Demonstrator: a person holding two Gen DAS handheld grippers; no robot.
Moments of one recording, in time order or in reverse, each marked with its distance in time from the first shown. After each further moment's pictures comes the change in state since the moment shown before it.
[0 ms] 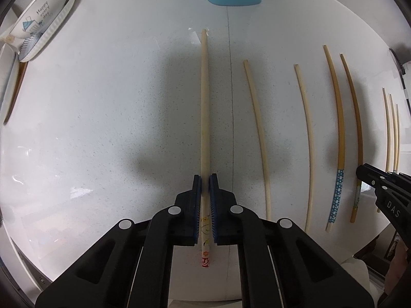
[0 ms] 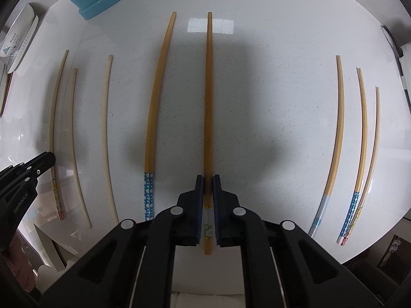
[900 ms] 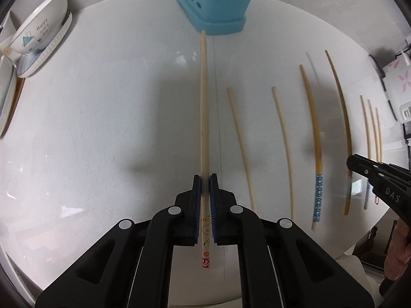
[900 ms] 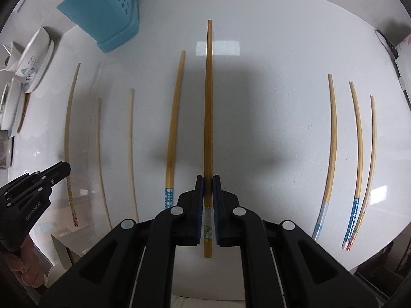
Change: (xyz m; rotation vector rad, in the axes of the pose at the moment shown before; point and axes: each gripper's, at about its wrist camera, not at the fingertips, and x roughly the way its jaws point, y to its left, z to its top) left arm -0.031 0.003 -0.010 0.047 -0.124 -0.080; right arm -0.030 -0.023 -0.030 0.033 -0.155 0.093
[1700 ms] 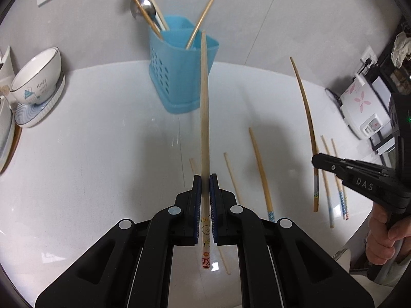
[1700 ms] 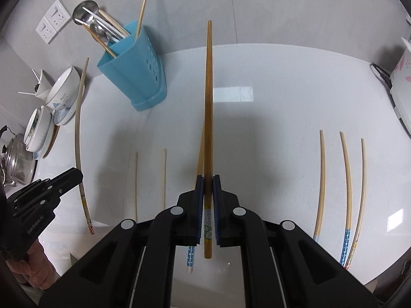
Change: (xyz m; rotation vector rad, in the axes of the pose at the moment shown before) left arm -0.073 -0.008 0.007 0.063 -0.340 -0.153; right arm -0.079 -0.014 0.004 -0.010 -0.276 0.097
